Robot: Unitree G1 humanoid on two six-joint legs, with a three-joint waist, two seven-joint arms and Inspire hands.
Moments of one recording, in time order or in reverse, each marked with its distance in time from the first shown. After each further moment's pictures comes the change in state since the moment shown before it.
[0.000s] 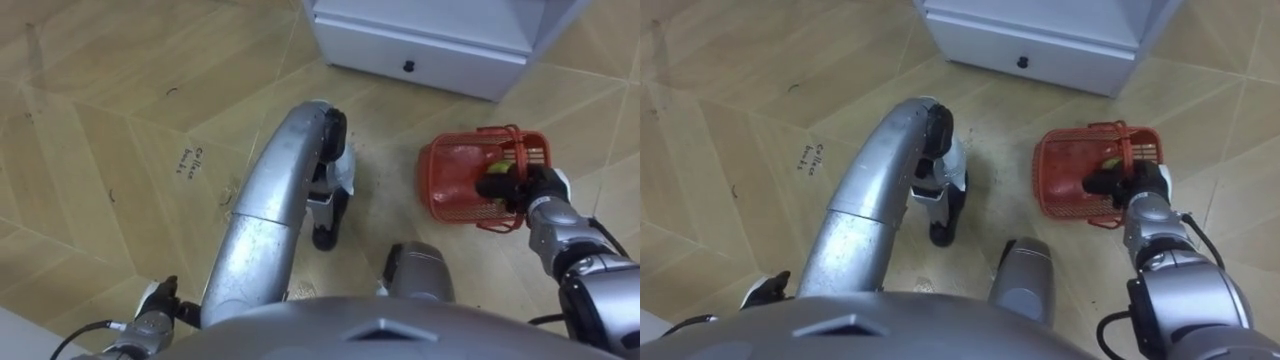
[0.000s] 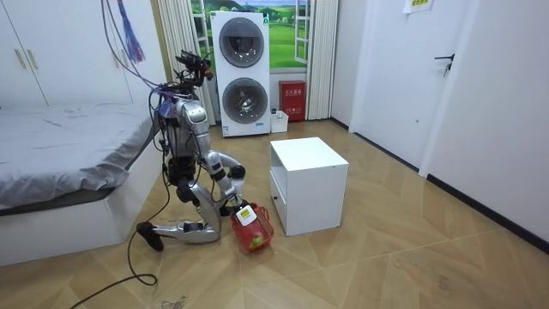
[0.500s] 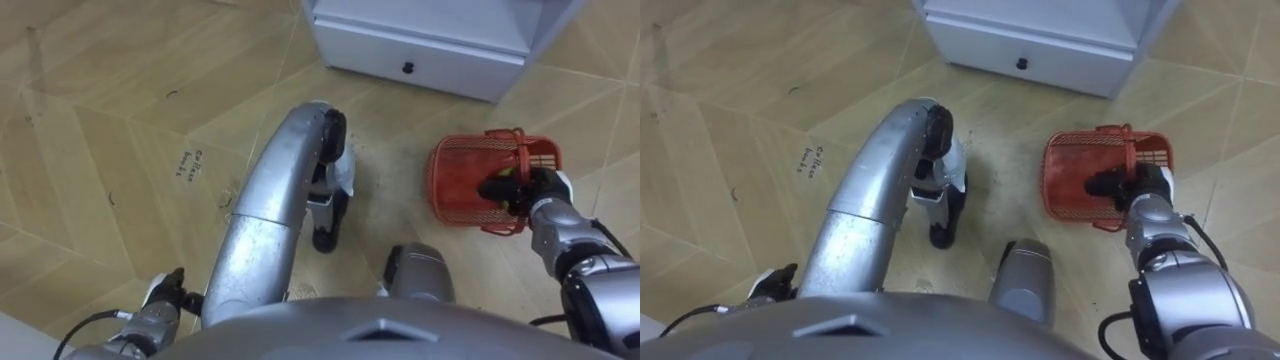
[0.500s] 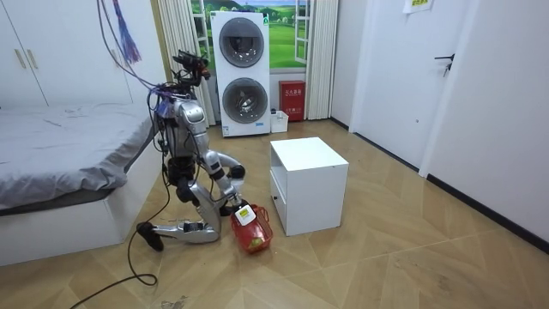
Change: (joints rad) left arm -0.061 -0.014 0.002 0.000 -0.001 0.011 0.001; right arm -0.004 0.008 0.001 0.005 0.001 0.009 -0.002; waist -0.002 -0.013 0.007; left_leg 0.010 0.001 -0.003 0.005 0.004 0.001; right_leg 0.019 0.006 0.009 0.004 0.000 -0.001
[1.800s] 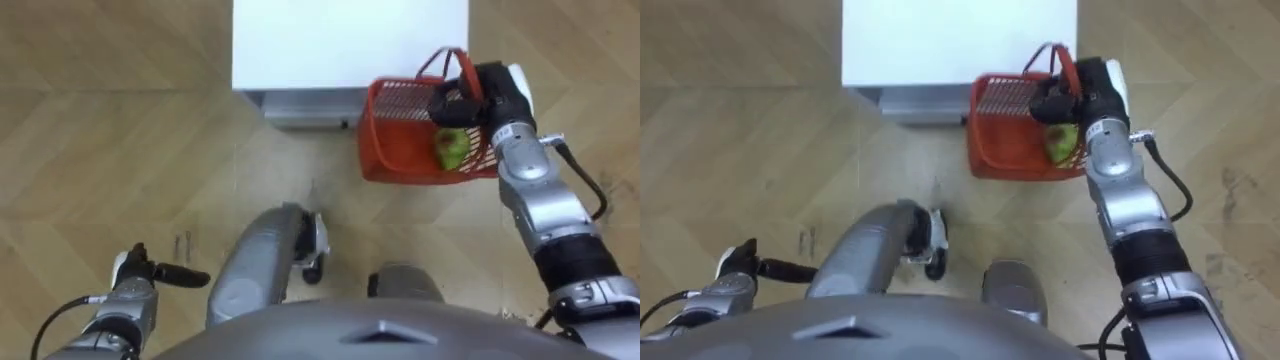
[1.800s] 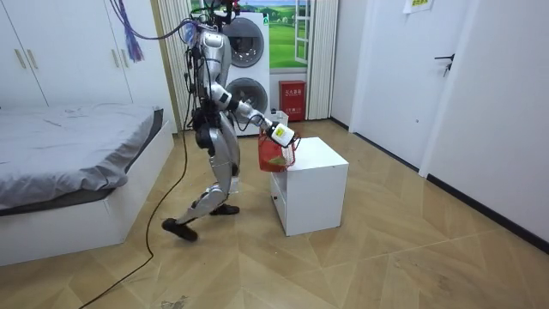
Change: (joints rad) left arm 0.034 0.022 0.283 -0.181 0.030 0.091 0.085; right arm 0.188 0.021 0.034 -0.964 -0.274 0.183 -0.041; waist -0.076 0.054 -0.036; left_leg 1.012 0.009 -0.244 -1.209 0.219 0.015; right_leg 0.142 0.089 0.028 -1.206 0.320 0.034
